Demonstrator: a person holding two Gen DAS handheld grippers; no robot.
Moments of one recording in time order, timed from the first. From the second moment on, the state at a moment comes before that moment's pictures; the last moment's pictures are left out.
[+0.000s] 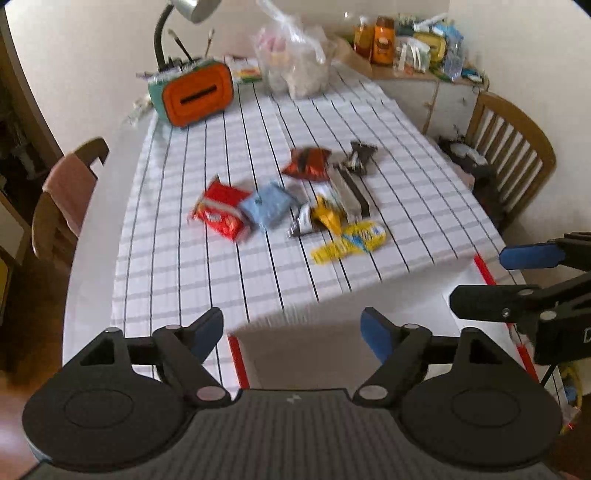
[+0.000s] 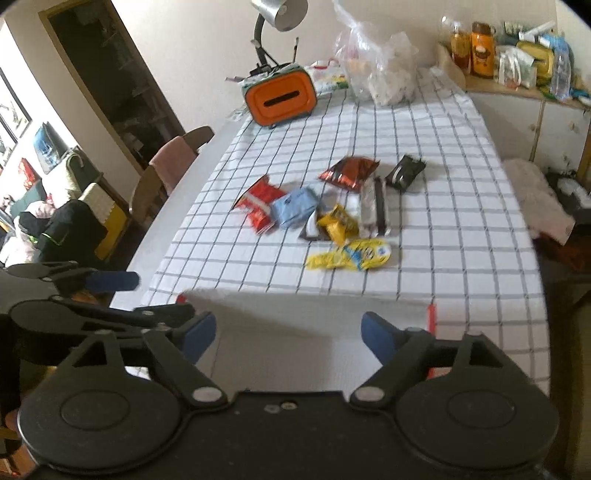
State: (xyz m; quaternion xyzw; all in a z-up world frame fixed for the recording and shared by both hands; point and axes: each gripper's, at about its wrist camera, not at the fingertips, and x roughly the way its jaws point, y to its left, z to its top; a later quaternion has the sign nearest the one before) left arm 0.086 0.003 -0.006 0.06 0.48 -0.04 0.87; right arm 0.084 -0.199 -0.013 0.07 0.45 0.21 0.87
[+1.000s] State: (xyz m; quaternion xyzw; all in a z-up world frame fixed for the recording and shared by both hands) left arm 0.285 0.017 -0.050 0.16 0.48 -0.08 0.86; right arm 0.303 -0.204 -0.053 0.04 0.51 0.15 0.85
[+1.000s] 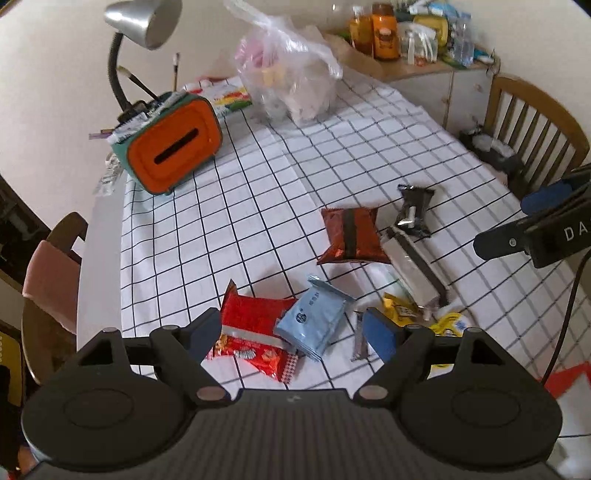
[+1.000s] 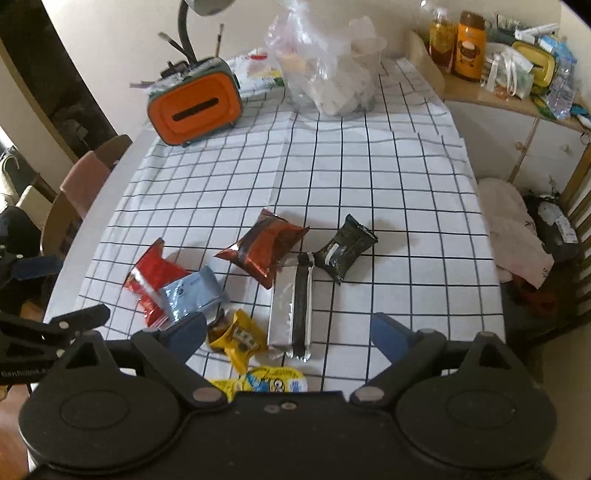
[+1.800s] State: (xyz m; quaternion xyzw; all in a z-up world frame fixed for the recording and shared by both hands) left arm 0.335 -0.010 -0.159 0.28 0.50 -0.14 0.81; right arm 0.372 -0.165 -0.157 0.03 0.58 0.13 0.81
